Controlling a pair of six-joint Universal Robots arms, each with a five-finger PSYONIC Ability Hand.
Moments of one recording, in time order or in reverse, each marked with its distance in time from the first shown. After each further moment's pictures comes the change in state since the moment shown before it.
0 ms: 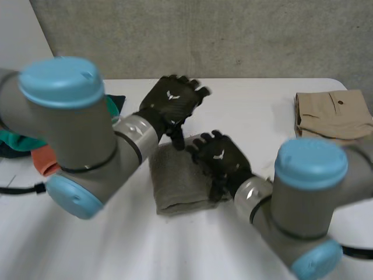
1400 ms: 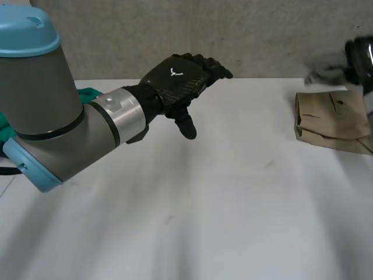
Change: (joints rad) left arm 0.075 0.053 0.089 -0.115 0.269 -0.119; right arm -0.771 0.569 -0.788 -0.528 -0.286 0.172; left_hand 0.000 0.000 0.000 0.000 0.000; right_hand 0.786 0.914 0.934 0.982 0.871
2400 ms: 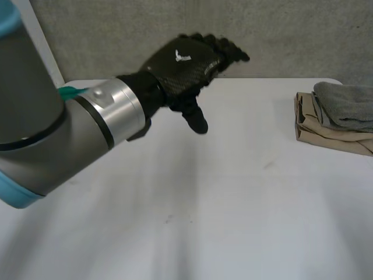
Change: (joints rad) left arm -0.048 0.141 -0.049 0.017 -0.021 -0.037; right arm -0.261 -0.512 0.233 0.565 0.256 -0.301; left_hand 0.000 0.000 0.000 0.000 0.000; right_hand -0.783 -0.912 -0.932 -0.981 -0.870
